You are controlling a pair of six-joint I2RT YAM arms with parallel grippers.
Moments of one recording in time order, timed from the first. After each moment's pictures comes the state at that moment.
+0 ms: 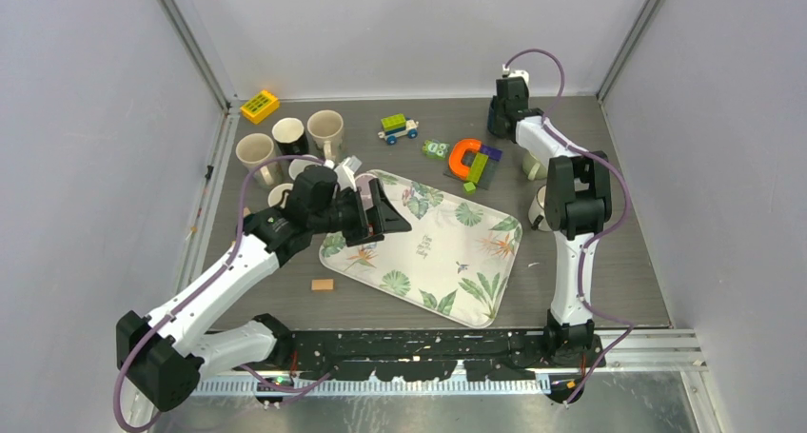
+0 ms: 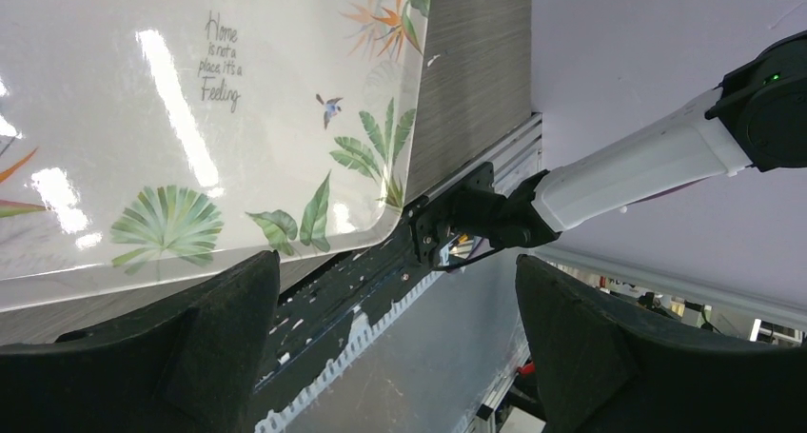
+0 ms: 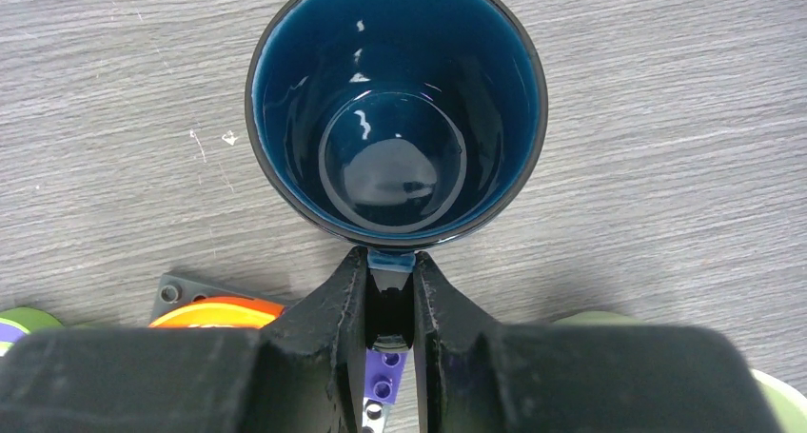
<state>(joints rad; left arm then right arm) -0.61 1.07 0.92 -0.44 0.42 -0.89 0.17 2.19 1.76 -0.25 0.30 0.17</state>
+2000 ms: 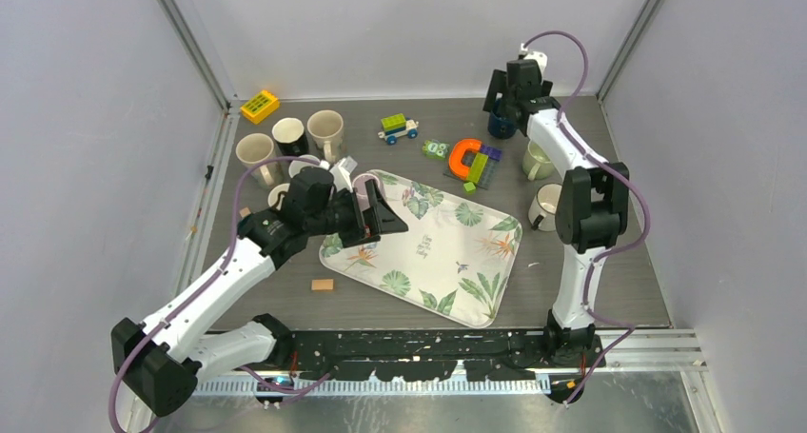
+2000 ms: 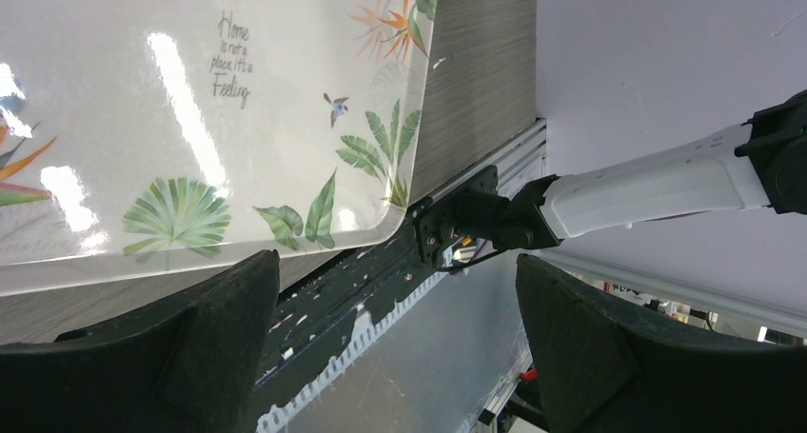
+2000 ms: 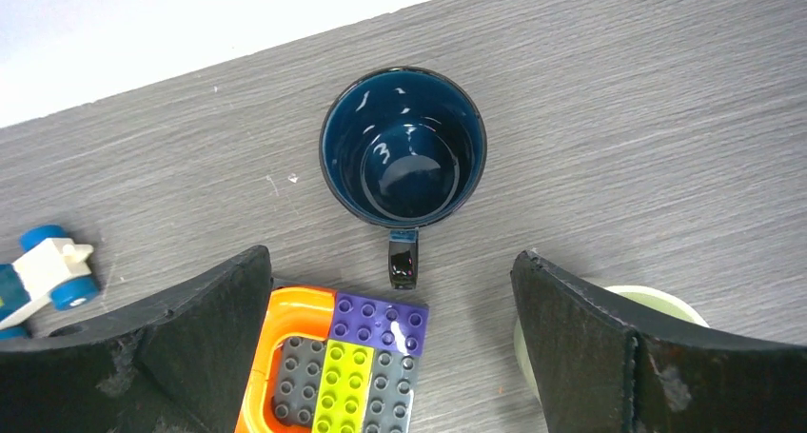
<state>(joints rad) -0.61 1.03 0.92 -0.48 0.39 -0.89 0.17 2.05 1.76 -0.30 0.32 0.28</state>
